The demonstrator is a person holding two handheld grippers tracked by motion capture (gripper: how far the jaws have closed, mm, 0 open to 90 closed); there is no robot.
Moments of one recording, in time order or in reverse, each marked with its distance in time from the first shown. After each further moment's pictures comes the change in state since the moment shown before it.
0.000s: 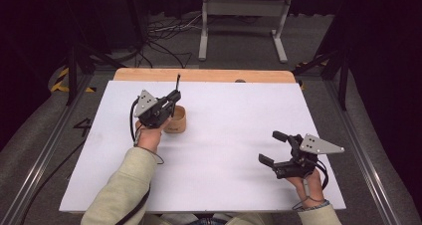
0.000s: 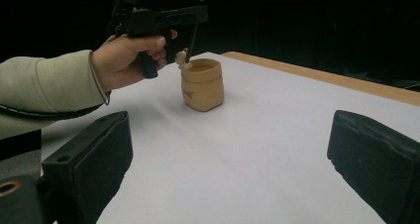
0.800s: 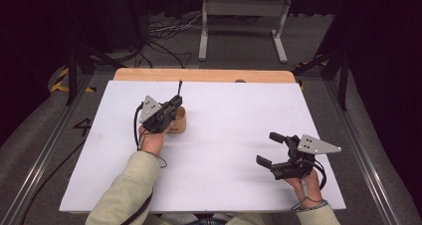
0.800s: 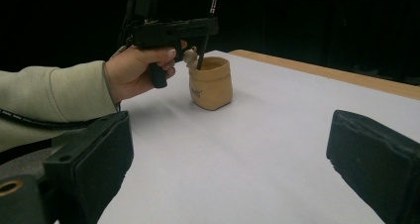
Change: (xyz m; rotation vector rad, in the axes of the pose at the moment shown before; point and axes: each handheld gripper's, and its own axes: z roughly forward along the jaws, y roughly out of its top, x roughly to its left) left arm -0.008 -0.020 0.003 0.027 0.008 0.018; right arm 0.003 -0.001 0.004 0.006 0.026 0.008
